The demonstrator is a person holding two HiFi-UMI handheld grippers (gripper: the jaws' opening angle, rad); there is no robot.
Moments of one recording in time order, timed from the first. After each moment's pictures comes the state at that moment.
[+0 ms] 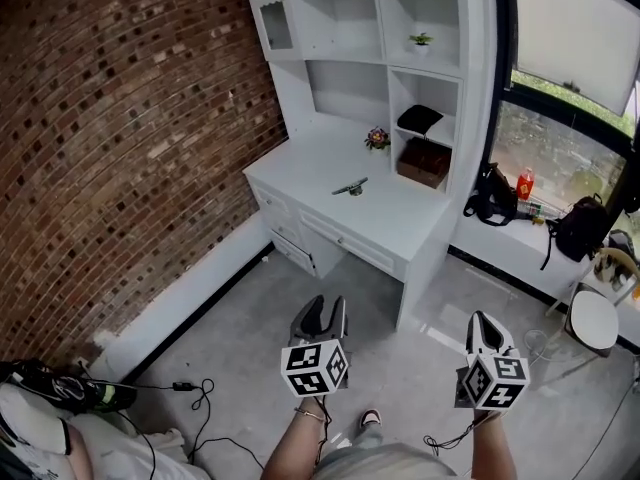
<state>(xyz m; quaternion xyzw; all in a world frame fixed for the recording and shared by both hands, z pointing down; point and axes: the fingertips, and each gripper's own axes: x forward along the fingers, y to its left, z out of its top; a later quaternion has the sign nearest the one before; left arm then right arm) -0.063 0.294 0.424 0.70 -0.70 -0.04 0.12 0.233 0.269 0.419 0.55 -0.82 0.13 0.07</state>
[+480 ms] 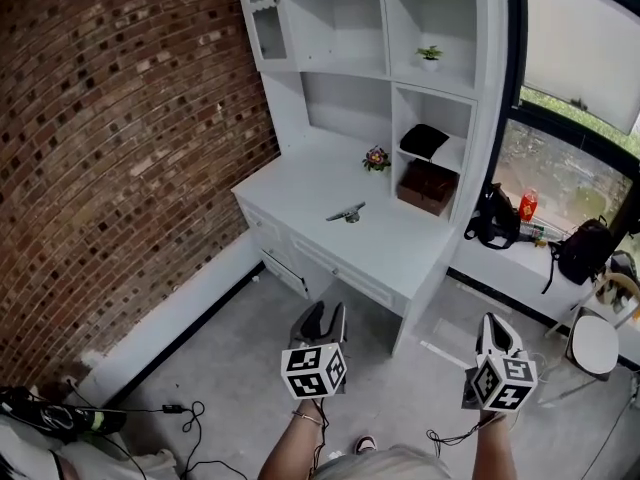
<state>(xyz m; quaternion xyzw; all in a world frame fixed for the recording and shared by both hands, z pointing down) -0.094 0.176 0.438 0.71 -0.69 -0.03 0.14 0.225 0.151 0.410 0.58 -0.80 0.11 0.07</state>
